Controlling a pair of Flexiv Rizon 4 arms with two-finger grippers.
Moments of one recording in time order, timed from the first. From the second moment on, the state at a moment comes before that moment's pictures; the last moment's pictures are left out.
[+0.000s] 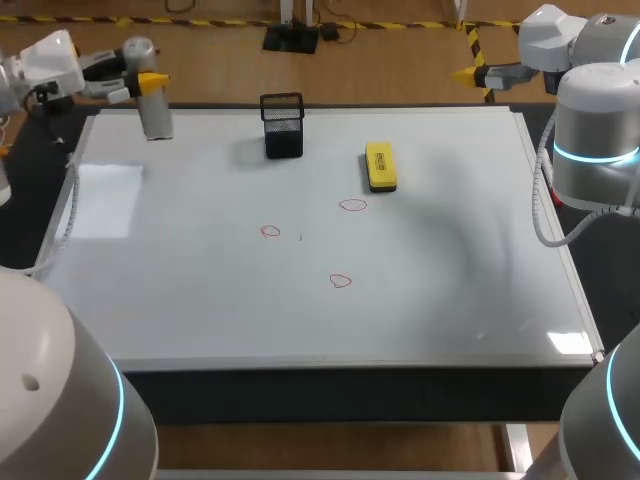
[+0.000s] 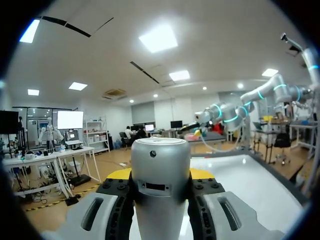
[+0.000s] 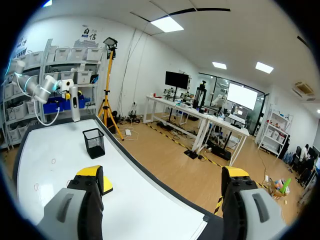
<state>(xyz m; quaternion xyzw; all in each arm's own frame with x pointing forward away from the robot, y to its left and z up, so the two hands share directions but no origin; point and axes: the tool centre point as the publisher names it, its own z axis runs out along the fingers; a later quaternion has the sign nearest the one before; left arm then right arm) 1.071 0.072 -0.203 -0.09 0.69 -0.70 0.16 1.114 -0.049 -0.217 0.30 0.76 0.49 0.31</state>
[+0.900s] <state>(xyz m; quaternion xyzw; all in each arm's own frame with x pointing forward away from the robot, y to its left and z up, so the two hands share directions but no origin) 1.079 0.088 -0.213 -0.10 0.69 -0.71 0.15 1.113 -0.048 -0.217 0.30 0.76 0.49 0.31</state>
